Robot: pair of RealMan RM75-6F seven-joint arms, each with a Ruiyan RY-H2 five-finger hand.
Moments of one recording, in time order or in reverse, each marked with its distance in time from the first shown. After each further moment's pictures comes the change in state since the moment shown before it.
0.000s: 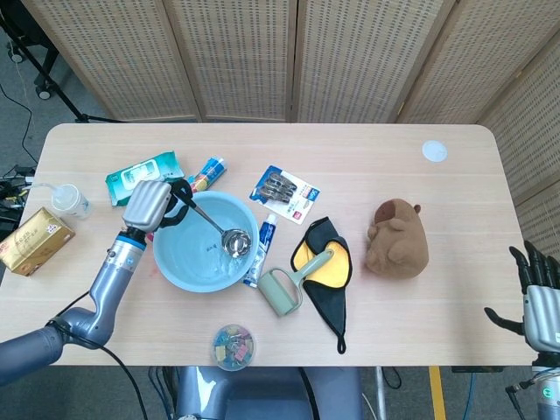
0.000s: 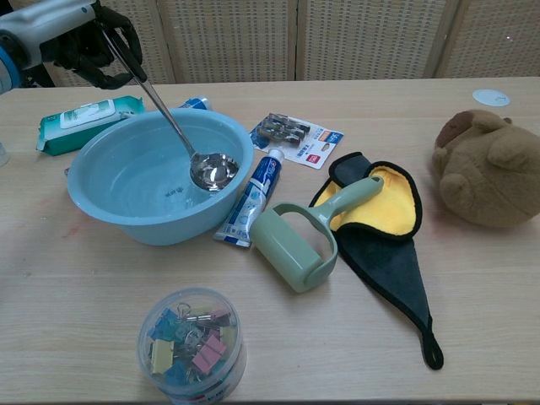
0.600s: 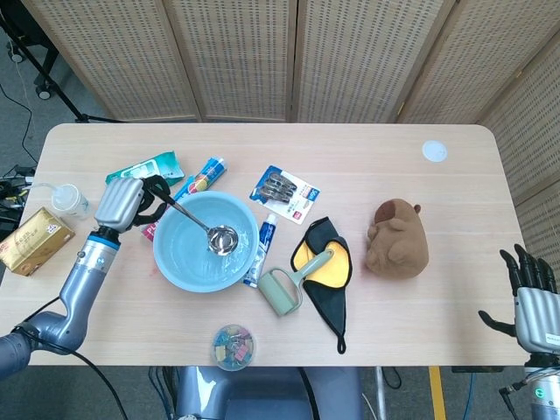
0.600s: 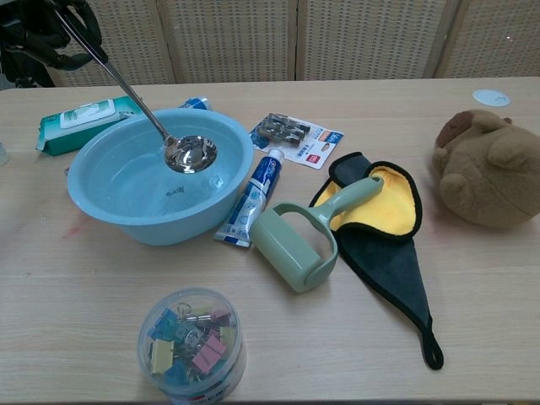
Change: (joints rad) left arm 0.059 0.135 0.007 -0.089 -0.002 0.004 -0.134; right arm 0.005 -0.023 -0.014 0.010 -0.001 -0.015 -0.035
